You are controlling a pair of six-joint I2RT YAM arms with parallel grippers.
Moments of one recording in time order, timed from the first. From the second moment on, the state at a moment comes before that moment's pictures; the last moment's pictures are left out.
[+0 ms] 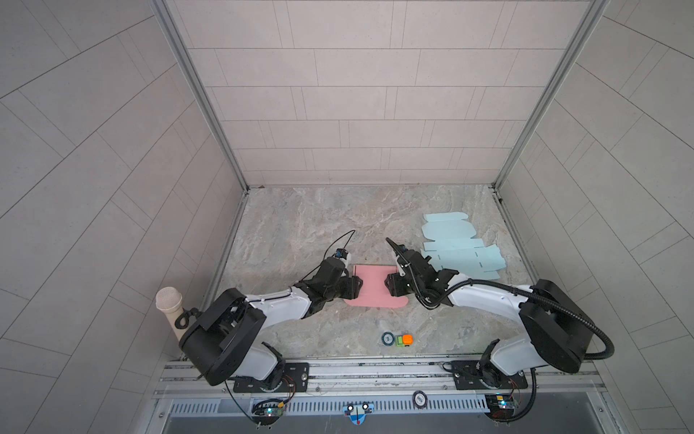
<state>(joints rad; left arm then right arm) -0.65 1.43 0.49 0.17 0.10 -0.48 0.72 1.48 0.74 -0.16 0.01 0.50</state>
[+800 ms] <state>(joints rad) -0.64 1.40 0.48 0.13 0.08 -0.47 0.71 1.53 0.76 -0.12 0.00 0.50</state>
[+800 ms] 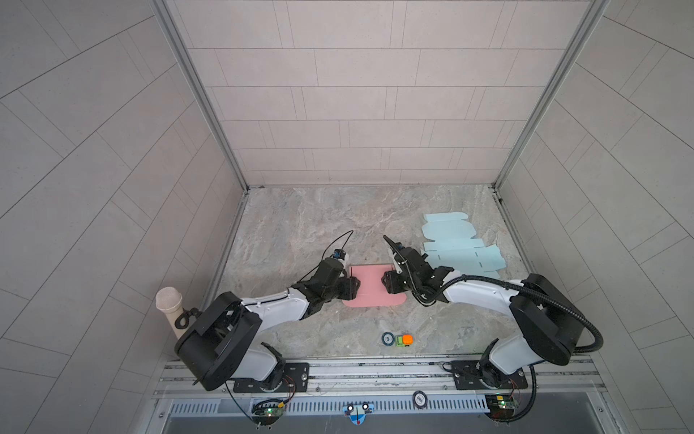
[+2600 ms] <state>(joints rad) -0.80 1.07 0.38 -0.07 0.01 -0.56 0.86 1.29 0.66 -0.28 0.06 0.56</state>
